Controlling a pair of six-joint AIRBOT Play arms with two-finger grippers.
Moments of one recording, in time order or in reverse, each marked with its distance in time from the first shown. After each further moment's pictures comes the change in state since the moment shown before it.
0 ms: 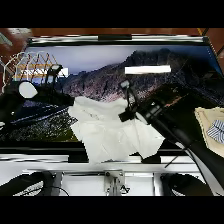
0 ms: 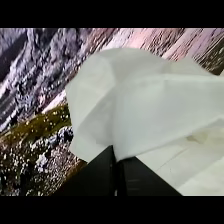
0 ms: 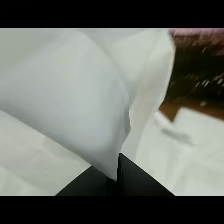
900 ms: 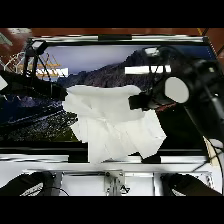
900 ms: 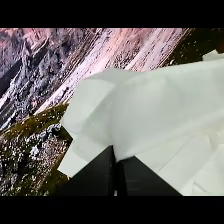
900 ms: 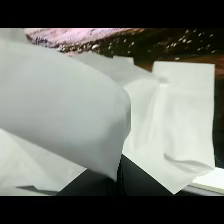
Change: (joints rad) left arm -0.098 0.103 0.204 0.072 -0.247 -0.126; right arm -0.044 -0.001 0.417 0.142 0.579 0.081
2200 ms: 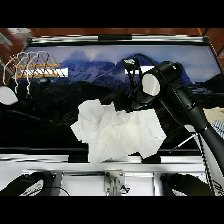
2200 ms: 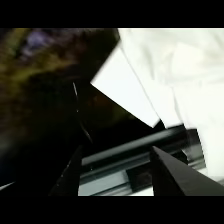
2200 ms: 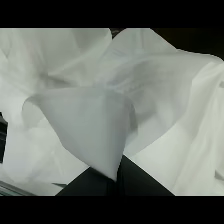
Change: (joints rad) left arm 0.213 0.048 -0.377 -0.059 -0.070 0.188; right arm 0.000 -0.123 0.002 0.164 -0.093 -0.032
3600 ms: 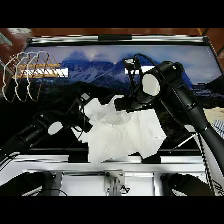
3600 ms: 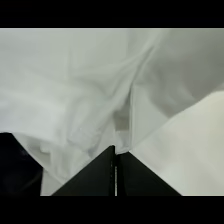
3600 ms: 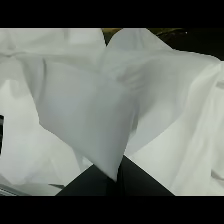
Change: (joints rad) left arm -0.480 -0.023 -0.190 0.216 0.653 -0.064; right arm 0.000 0.000 0.000 -0.013 0.004 0.003
